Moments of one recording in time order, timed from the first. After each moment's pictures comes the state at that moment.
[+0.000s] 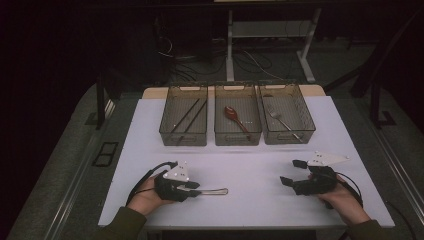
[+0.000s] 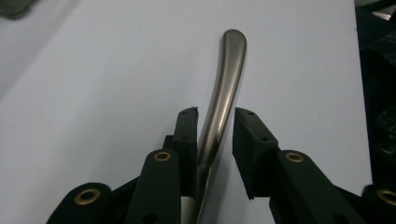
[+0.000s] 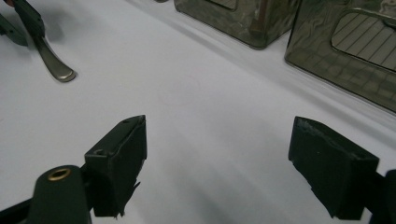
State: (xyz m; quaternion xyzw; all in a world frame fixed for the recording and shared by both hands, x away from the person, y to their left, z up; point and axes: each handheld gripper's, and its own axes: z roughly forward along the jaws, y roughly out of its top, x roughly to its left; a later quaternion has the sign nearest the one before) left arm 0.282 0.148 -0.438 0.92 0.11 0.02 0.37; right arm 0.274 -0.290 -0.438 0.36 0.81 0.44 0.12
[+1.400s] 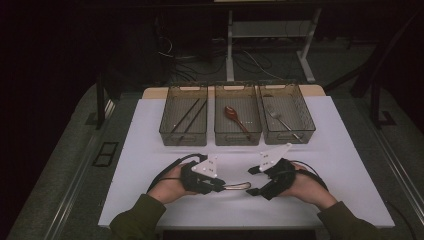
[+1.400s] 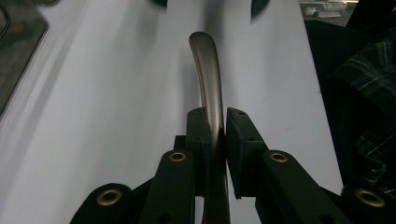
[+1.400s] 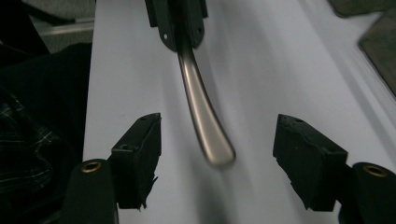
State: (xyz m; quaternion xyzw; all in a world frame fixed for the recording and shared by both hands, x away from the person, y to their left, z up) left arm 0.294 0.074 -0.403 0.93 0.00 0.00 0.37; right arm 0.294 -0.180 -0.402 0.09 0.93 0.37 0.02
